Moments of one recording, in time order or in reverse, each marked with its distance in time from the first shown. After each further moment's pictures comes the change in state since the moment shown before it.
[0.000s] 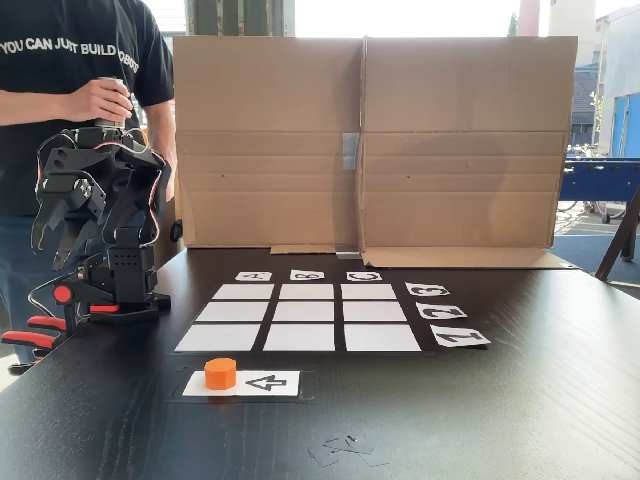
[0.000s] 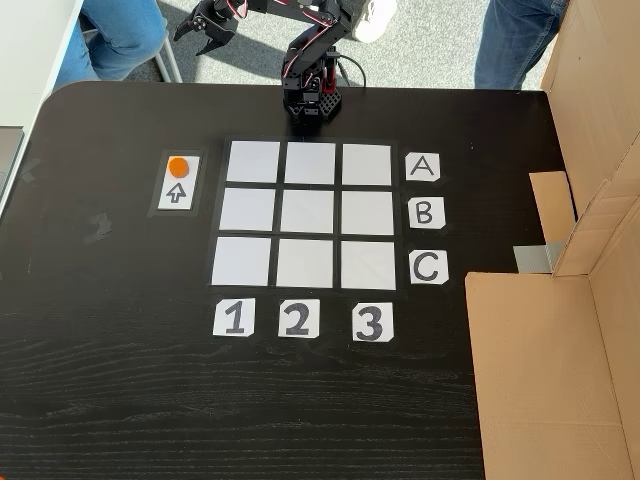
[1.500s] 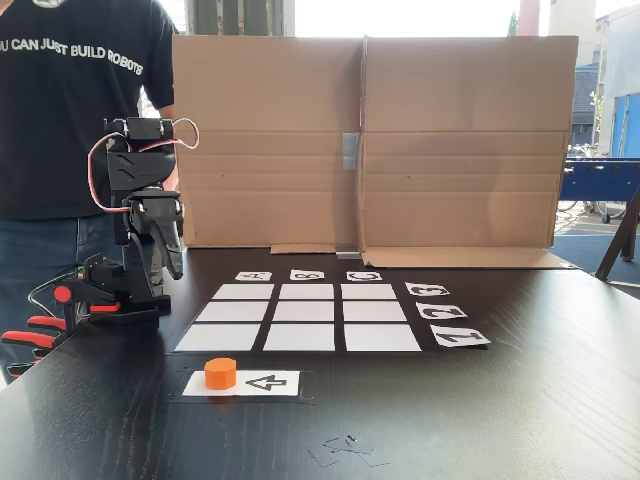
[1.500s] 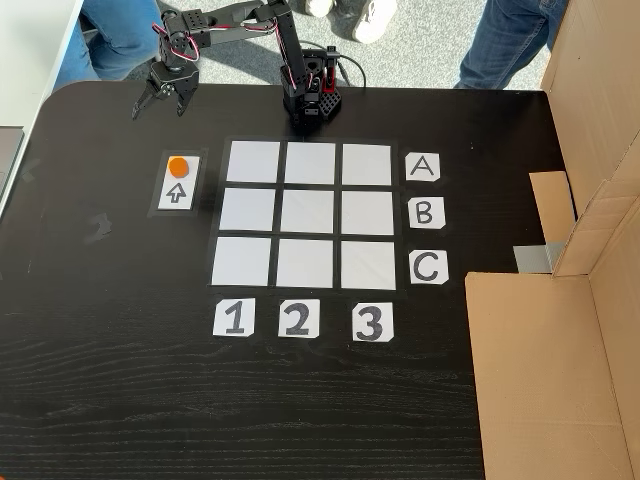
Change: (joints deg) arm -28.7 -49.8 -43.4 16.4 -11.9
